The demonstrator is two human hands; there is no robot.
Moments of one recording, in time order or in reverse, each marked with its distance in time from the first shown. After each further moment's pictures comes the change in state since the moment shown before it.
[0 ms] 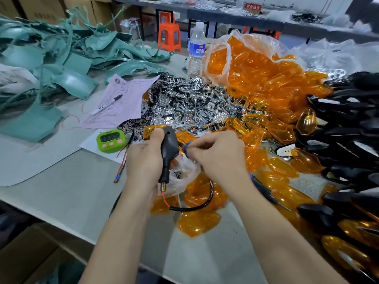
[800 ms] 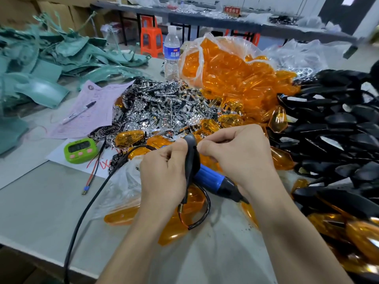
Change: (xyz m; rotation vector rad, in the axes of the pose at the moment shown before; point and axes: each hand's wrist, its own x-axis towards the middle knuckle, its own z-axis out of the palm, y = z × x) left_hand -0.049 -0.016 0.056 0.415 -0.162 0.506; right_hand -0.019 0.009 -0.087 0.173 0.130 0.072
